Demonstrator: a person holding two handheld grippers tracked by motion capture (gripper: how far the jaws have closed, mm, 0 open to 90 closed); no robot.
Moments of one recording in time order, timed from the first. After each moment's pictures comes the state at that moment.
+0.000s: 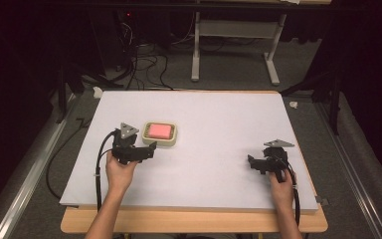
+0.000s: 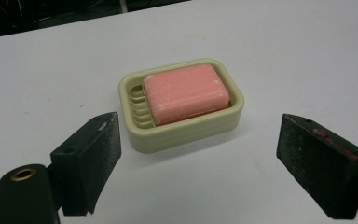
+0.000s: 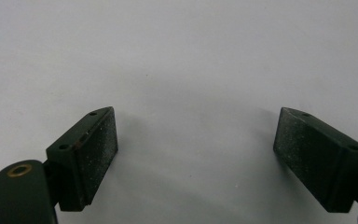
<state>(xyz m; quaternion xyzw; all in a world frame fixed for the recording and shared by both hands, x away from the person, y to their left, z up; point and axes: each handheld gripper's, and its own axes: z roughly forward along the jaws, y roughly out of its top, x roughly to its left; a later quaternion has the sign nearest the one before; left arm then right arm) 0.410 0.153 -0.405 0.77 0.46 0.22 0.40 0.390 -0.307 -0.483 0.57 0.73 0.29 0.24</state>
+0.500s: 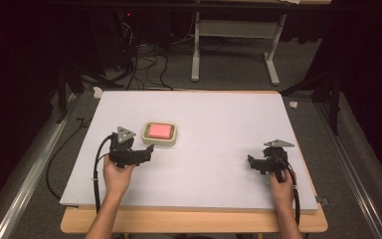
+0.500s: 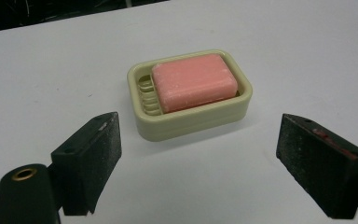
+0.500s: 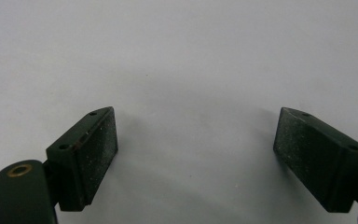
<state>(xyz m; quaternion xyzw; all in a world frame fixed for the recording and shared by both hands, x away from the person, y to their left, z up) 0.404 0.161 -0.412 0.76 0.46 0.23 0.39 0.390 -0.307 -0.483 0.57 0.73 0.29 0.24</state>
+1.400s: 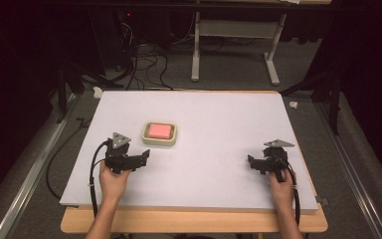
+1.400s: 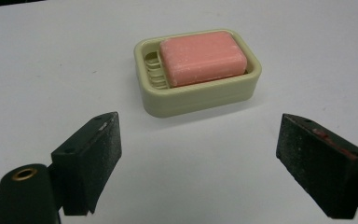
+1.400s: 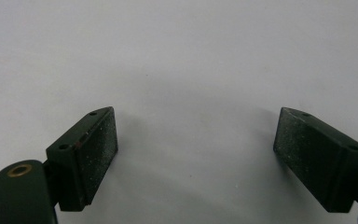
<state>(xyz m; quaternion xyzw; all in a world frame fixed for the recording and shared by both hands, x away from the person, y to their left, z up) 0.395 0.174 -0.426 0.76 0.47 0.22 0.39 0.390 -0.307 -0.483 0.57 0.73 0.30 0.24</state>
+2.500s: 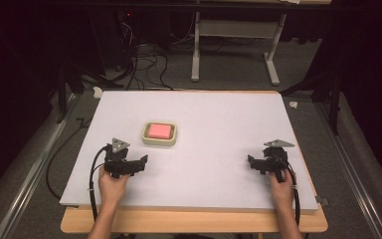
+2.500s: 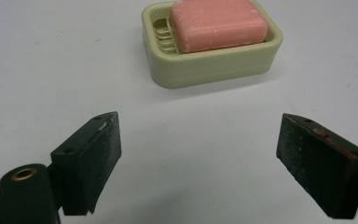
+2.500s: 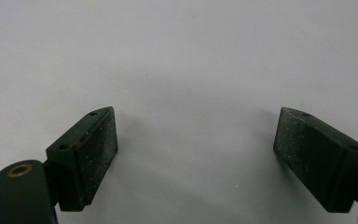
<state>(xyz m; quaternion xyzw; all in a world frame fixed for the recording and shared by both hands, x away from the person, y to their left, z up) 0.394 0.181 -0.446 0.76 0.49 0.21 0.37 0.390 -0.307 -0.483 0.57 0.73 0.29 0.24</state>
